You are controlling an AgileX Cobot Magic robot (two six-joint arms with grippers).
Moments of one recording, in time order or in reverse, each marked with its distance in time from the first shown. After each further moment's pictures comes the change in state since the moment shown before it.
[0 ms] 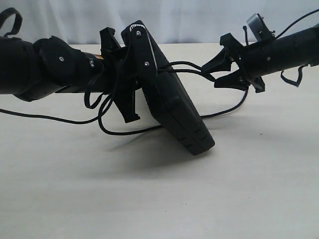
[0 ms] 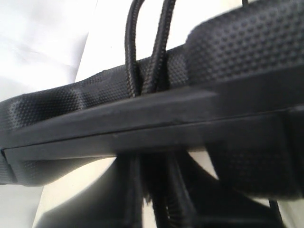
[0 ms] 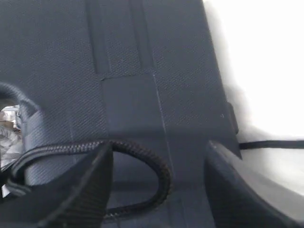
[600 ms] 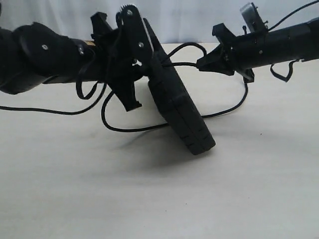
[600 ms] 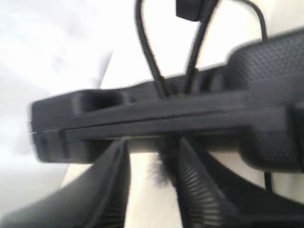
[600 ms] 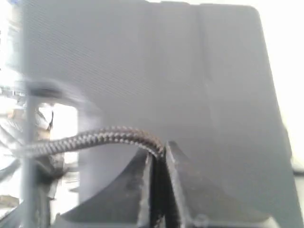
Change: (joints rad) left arm 0.000 -0.092 0.000 -0.003 -0.001 -0.089; right arm 0.045 -0.038 0.000 0.117 -0.012 -0.101
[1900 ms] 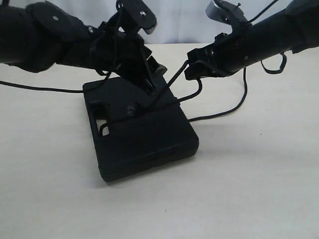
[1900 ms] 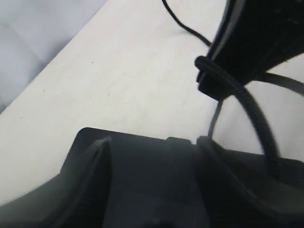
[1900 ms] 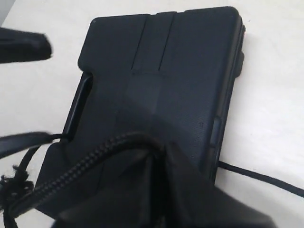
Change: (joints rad) left arm 0.061 0.097 -0.145 -0.221 0.249 -0.150; right arm 0.174 -0.115 0.000 -0.365 -0.140 -0.067
